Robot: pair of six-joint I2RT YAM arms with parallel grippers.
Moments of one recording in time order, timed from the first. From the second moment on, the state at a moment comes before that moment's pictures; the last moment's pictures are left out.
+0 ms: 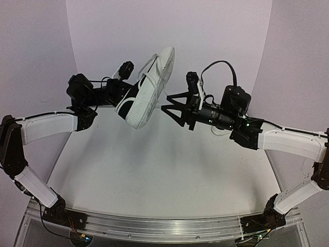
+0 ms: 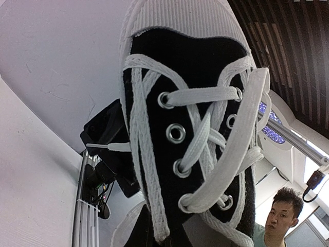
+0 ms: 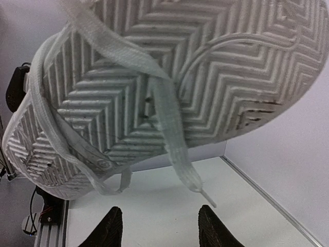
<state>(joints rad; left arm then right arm) -0.57 1.52 1.13 0.95 1.18 -1.41 0.87 1.41 1.11 0.41 -0.39 -0.02</state>
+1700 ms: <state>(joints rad) -0.56 1.51 1.13 0.53 1.12 -1.06 0.92 1.21 1.01 0.15 -0.18 -0.04</state>
